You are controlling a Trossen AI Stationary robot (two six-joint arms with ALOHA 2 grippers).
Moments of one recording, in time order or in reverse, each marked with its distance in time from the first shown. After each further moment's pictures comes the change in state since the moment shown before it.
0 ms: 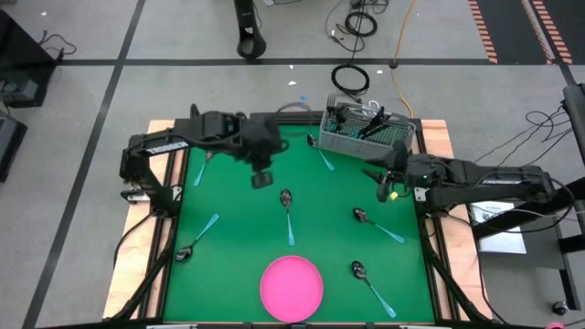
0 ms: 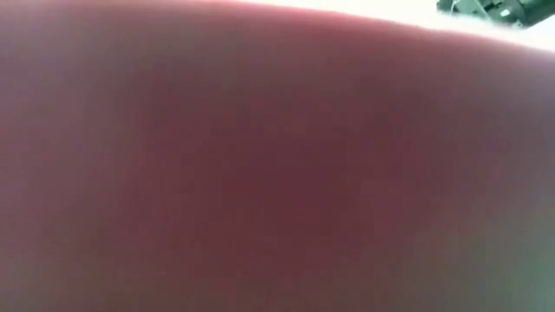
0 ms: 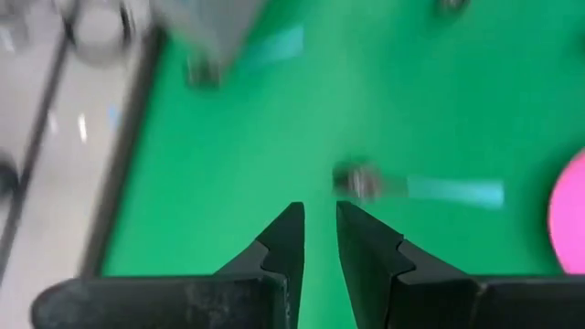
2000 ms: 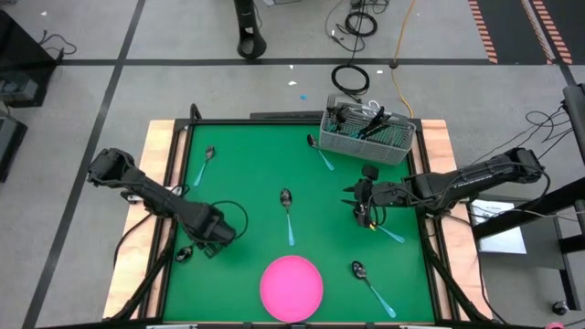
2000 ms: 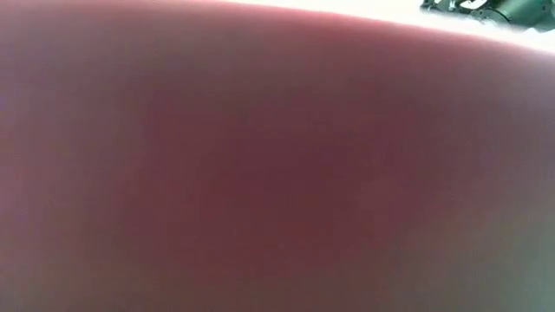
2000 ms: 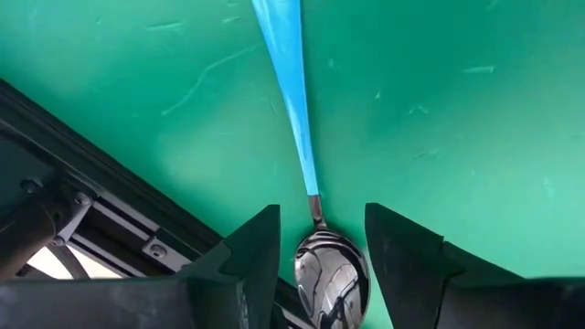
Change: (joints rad) left arm -0.561 -0.247 -1.193 0.224 0.389 -1.141; right arm 0.222 0.395 0.000 0.172 0.000 -0.076
